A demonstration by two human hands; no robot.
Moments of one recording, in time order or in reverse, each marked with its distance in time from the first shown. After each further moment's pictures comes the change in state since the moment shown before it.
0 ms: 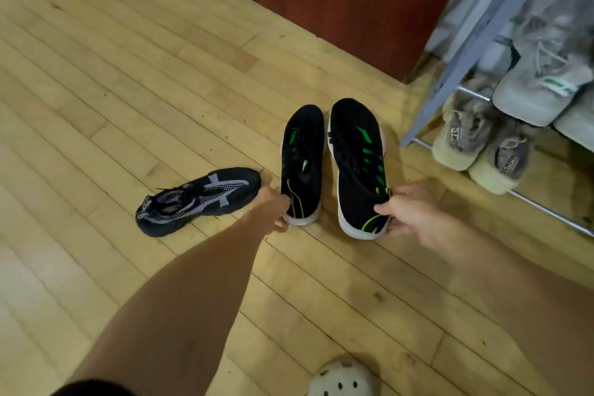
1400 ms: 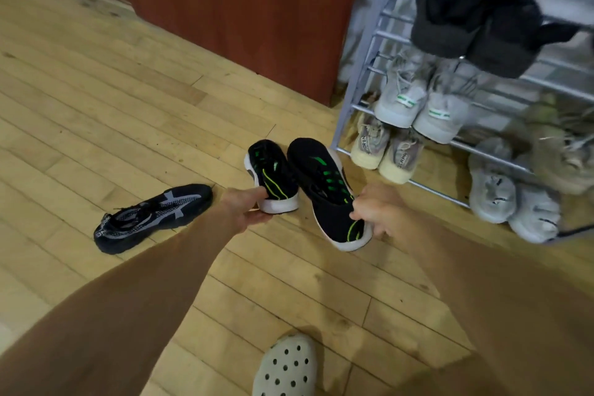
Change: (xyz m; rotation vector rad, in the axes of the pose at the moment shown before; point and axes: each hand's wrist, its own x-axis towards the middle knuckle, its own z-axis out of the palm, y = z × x) left_hand -0.095 0.020 0.022 -0.357 -0.141 0.144; right_hand -0.082 0.010 -0.073 -0.494 0.149 -0.101
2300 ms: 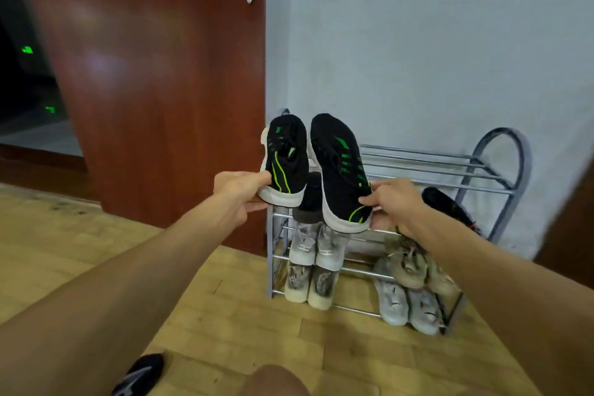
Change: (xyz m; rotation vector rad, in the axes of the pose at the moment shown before) left_hand -0.300 0.221 0.103 -0.077 -0.166 0.711; right_hand -0.207 0.015 -0.270 0.821 0.527 -0.295
